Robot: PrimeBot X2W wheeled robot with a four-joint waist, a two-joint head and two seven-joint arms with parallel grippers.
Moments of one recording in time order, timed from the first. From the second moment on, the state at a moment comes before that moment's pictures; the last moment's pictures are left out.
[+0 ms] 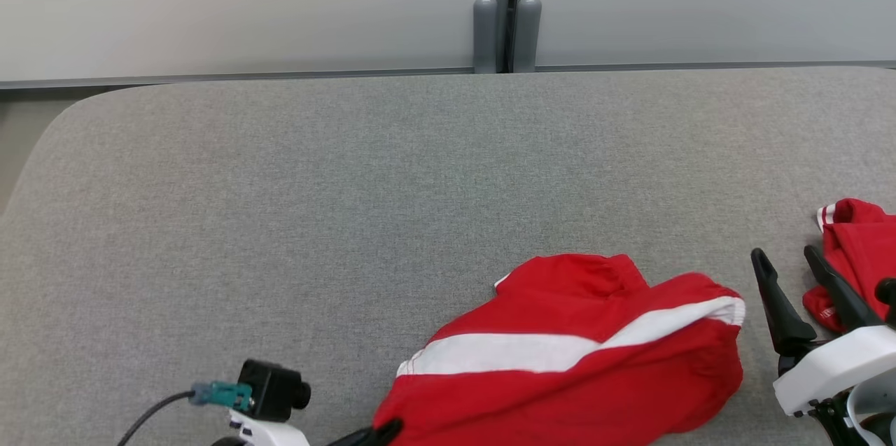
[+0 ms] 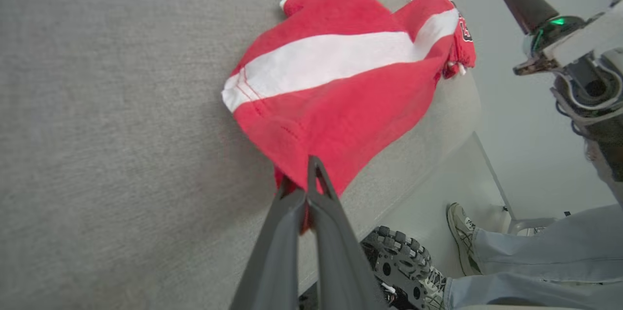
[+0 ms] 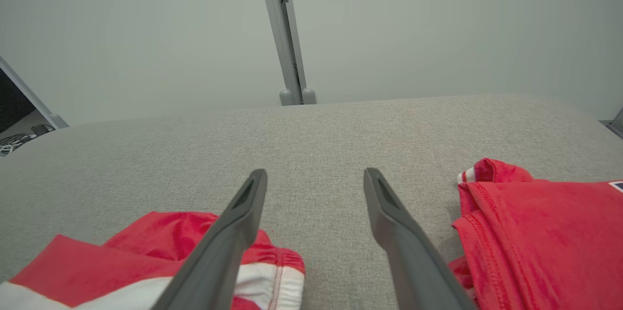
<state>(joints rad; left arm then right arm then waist) -0.10 0.58 -0.75 -0.20 -1.12 -0.01 0.29 -0.05 -0.30 0.06 0.07 0.48 0.13 0.04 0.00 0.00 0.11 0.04</state>
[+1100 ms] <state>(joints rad) -0.47 0.41 -0.93 0.21 -0.94 -0.11 0.42 -0.07 -0.29 0.08 0.05 0.47 0.13 0.06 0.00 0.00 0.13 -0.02</state>
